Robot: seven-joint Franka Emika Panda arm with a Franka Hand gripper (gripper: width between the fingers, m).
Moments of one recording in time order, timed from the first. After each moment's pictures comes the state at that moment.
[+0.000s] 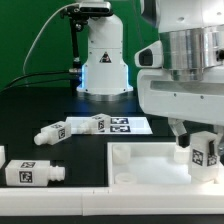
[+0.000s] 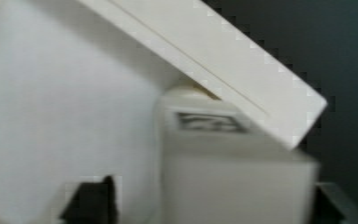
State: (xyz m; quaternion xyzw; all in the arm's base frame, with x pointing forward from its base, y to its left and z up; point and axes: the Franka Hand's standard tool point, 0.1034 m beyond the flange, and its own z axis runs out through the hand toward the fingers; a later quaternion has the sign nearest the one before) arm 0.638 0.103 0.075 -0.90 0.43 -0.01 0.07
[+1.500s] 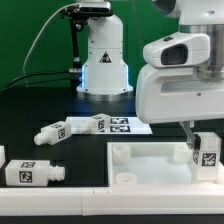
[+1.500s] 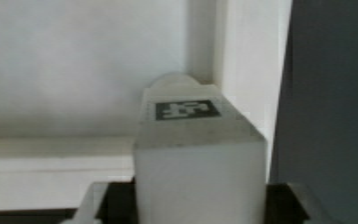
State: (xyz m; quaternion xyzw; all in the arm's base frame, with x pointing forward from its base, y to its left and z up) arm 0.648 0.113 0.081 -1.00 0.05 -0.01 0.03
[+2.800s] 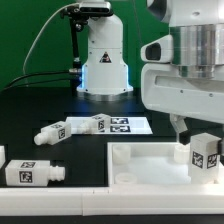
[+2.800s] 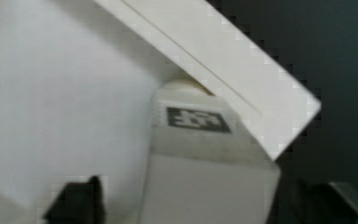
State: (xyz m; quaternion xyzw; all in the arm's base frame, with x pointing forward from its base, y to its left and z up) arm 0.646 0.108 0.083 -0.95 0.32 -0.01 0.04
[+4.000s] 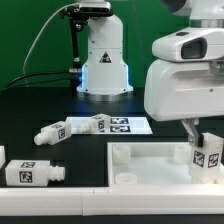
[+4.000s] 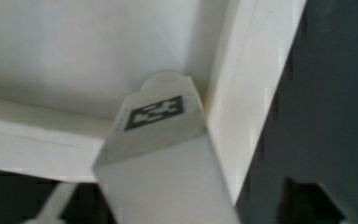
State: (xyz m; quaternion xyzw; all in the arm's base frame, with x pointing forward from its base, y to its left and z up) arm 0.645 0.121 0.085 -1.00 -0.08 -0.02 0.01
